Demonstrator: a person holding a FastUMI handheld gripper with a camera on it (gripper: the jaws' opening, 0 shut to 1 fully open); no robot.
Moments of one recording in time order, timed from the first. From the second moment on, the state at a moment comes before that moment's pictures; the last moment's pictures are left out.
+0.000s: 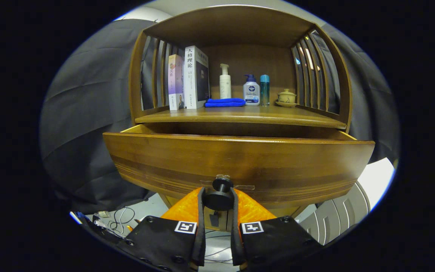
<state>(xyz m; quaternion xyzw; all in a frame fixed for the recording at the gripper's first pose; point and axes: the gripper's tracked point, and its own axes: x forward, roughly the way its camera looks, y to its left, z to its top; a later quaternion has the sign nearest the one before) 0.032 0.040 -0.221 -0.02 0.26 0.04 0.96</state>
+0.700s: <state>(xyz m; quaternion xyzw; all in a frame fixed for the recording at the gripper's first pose) -0.051 0.046 -0.220 -0.02 0.26 0.07 0.96</state>
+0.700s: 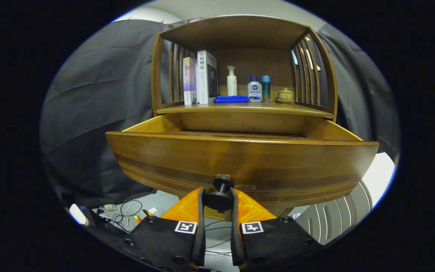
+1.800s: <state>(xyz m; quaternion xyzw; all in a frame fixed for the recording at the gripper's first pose) -0.039 0.049 -0.096 -0.06 0.11 0.12 0.99</state>
